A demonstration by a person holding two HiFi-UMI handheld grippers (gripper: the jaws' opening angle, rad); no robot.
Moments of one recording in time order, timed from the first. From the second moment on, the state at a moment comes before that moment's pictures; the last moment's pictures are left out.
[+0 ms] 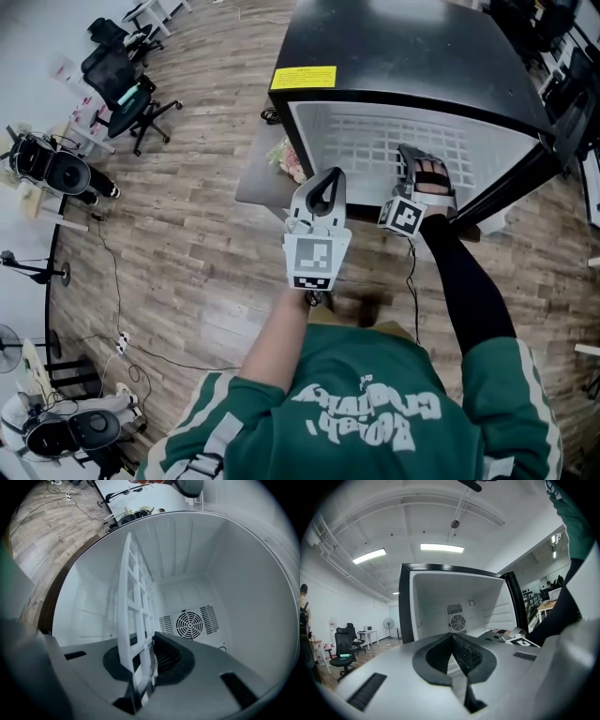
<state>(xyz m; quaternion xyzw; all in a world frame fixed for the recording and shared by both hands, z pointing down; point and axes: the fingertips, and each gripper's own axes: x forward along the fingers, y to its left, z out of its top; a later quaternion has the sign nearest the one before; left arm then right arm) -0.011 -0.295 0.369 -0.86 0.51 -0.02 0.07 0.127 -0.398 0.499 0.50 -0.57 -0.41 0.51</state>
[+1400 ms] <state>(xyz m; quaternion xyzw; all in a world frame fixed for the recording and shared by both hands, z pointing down) -0.020 -0.265 0.362 -0.85 0.53 -0.02 0.08 0.120 -0.367 0.497 0.49 -0.58 -0.43 0.49</state>
